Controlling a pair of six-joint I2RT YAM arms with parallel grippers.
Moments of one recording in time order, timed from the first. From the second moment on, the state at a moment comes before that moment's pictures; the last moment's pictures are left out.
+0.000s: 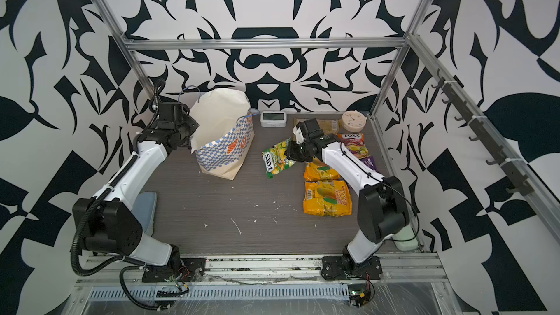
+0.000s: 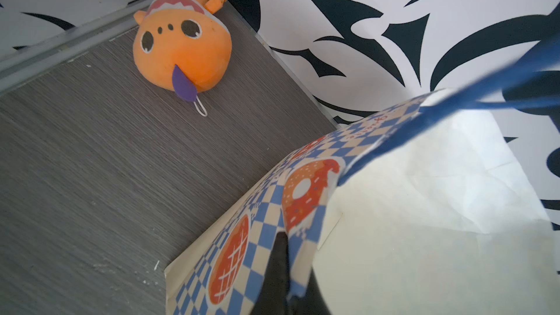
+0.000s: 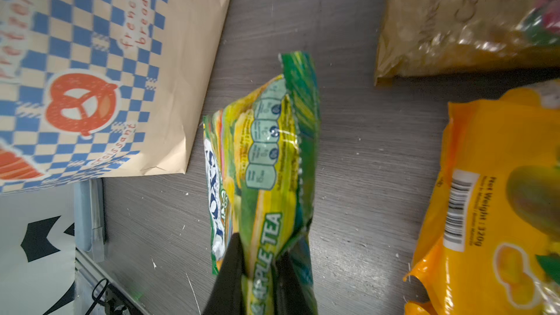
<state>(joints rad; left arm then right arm) -0.14 1.52 1.37 -0.49 -0.17 -0.86 0.38 1.66 1.31 -0.63 -0.36 0.51</state>
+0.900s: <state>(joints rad) -0.14 1.36 1.18 -0.44 -0.24 -1.06 0.43 1.82 1.28 -0.56 -0.10 0.69</state>
